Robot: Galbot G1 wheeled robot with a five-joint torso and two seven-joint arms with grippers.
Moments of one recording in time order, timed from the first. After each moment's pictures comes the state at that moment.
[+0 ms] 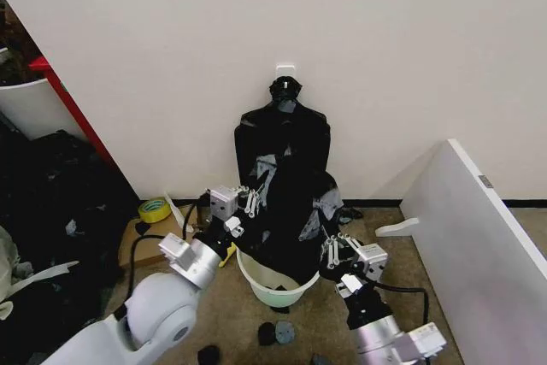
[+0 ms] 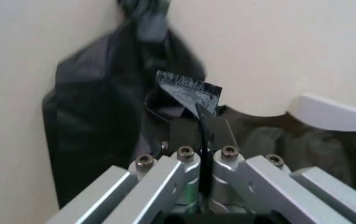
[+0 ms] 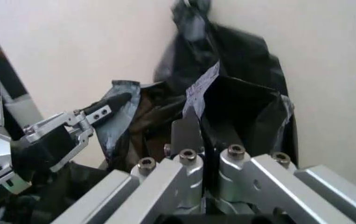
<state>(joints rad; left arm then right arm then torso) 1.10 -0.89 0.04 -2.11 -0.55 -0.10 -0.23 -1.69 1.28 0.15 2.32 0.23 0.13 0.17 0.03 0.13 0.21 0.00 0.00</state>
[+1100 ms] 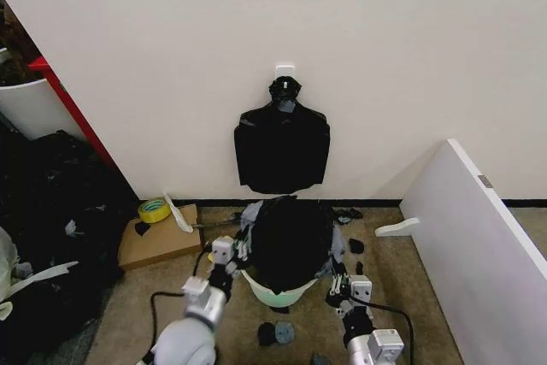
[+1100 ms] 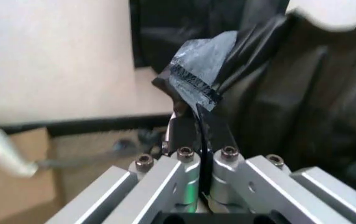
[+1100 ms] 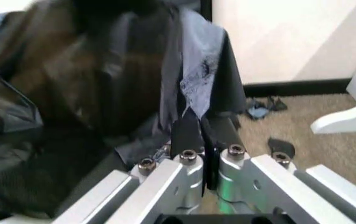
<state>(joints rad) 1.49 -0.96 -0.09 -2.07 -0.43 -0.06 -0.34 -1.75 1.27 0.14 2.15 0.16 -0.03 0.40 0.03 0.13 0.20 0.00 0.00</state>
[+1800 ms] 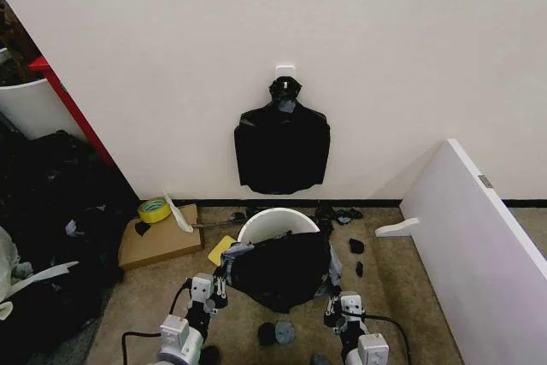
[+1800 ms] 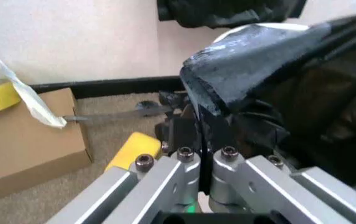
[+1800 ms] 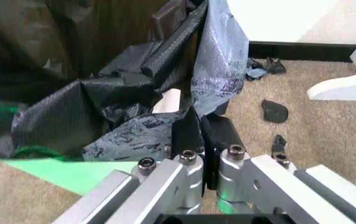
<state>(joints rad) 1.54 -0.94 -0.11 -2.01 -0.45 -0.06 -0.36 -1.71 1.26 0.13 2.06 0.16 -0.14 0.40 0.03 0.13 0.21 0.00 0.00</state>
